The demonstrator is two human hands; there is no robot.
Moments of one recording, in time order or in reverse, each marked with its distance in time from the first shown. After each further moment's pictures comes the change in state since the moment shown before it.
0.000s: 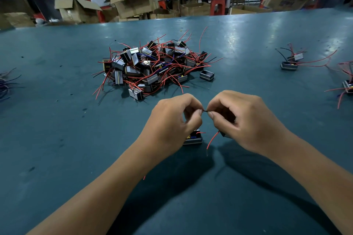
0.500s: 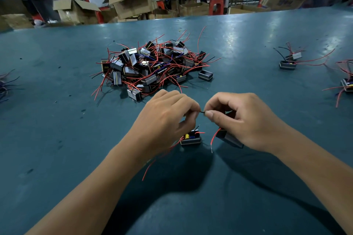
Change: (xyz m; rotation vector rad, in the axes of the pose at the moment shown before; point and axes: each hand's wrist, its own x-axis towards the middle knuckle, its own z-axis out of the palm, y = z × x) left_hand 0.003 -0.006 -0.014 0.321 0.018 0.426; right_hand 0.002 0.000 -0.005 0.201 -0.087 0.161
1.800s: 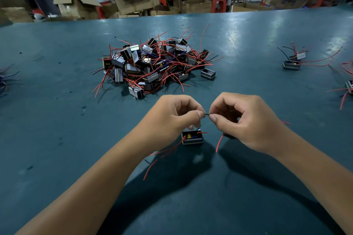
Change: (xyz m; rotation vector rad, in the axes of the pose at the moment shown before) left_hand 0.000 -0.002 0.003 -0.831 -0.231 -0.615; right_hand -0.002 0.005 0.006 0.151 0.004 0.020
